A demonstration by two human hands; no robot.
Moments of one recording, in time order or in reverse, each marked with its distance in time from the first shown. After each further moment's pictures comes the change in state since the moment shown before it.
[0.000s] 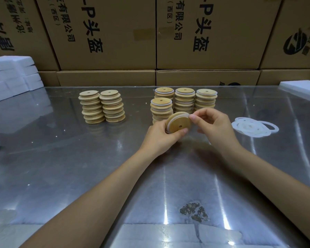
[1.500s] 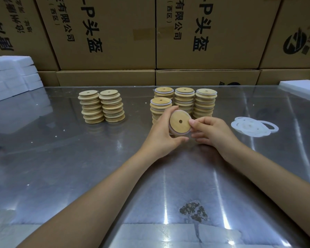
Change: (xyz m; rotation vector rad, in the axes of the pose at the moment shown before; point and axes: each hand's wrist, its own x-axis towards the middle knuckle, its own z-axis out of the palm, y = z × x) left_hand 0.000 0.000 0.001 0.086 -0.002 0.241; right_hand -0.003 -0.001 -0.004 0.148 -0.136 0.389
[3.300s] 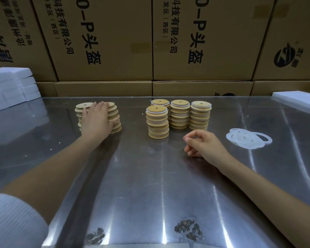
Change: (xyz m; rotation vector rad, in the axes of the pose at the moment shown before) left_hand 0.049 -0.078 -0.133 1.011 0.205 -0.235; right_hand 0.010 0.008 -0.002 -0.172 -0.032 -0.028
